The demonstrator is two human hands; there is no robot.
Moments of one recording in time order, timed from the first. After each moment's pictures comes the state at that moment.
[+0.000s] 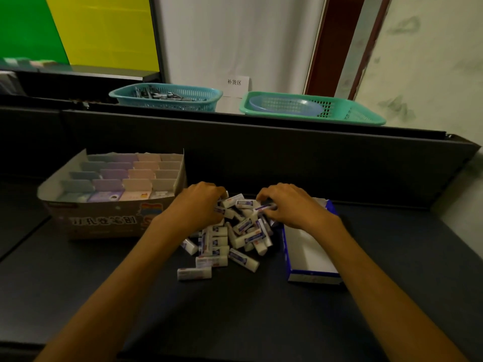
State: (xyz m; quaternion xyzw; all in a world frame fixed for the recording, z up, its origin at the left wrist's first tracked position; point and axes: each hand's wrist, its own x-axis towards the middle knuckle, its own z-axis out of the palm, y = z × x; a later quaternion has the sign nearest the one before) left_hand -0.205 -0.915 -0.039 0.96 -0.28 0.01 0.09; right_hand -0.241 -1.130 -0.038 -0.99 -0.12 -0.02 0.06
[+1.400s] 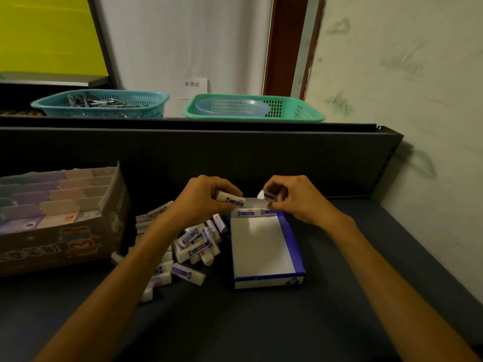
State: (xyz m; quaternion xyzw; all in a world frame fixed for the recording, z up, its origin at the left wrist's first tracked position) left_hand -0.216 -1.019 -0.020 0.86 -0.34 -0.04 0.38; right_hand -0.278 -1.241 -0.027 -0.95 -0.06 -0.10 0.28
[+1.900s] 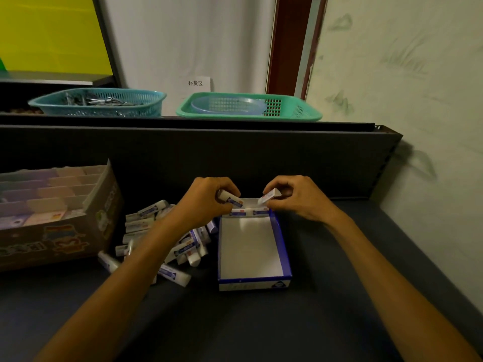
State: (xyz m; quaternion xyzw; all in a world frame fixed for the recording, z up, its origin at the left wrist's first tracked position) left_hand -0.212 -1.047 -0.035 0.87 -0.35 0.00 0.34; right_hand -0.274 -1.277 -0.035 -0.92 -0.09 -0.09 0.36
